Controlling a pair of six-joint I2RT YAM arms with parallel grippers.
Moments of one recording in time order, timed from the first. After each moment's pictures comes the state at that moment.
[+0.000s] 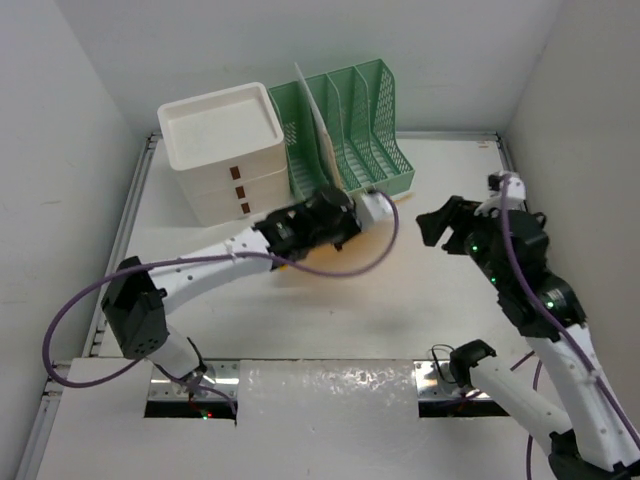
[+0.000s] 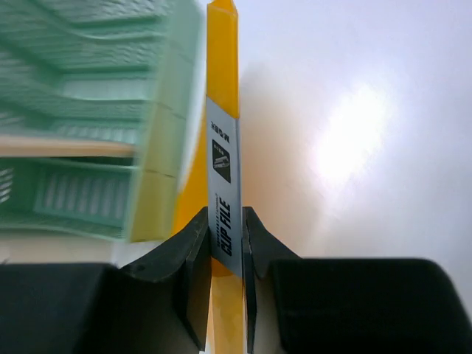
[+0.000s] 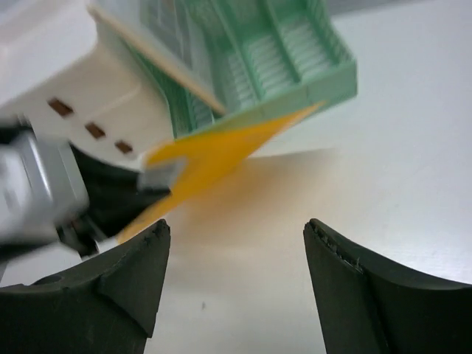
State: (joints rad) left arm -0.97 1.55 1.24 -0.25 -0.12 0.36; right arm 0.39 0.71 0.96 -0.59 0.11 0.46
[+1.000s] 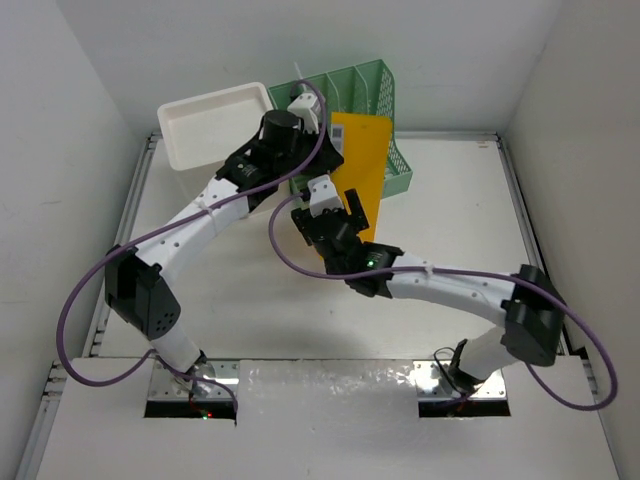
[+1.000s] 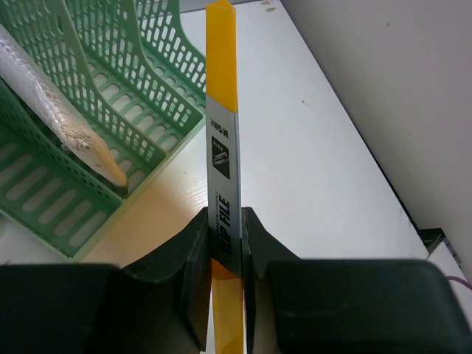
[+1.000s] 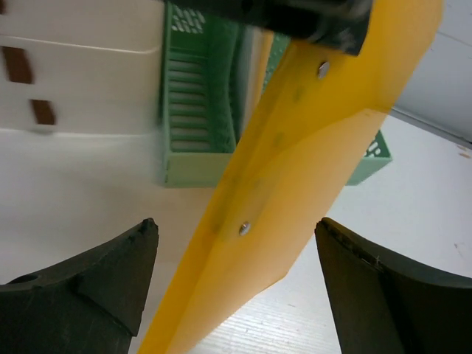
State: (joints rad) left arm -0.58 1.64 1.58 -0.29 0.14 -0.41; right arm 1.06 1.45 1.06 0.04 0.87 0.00
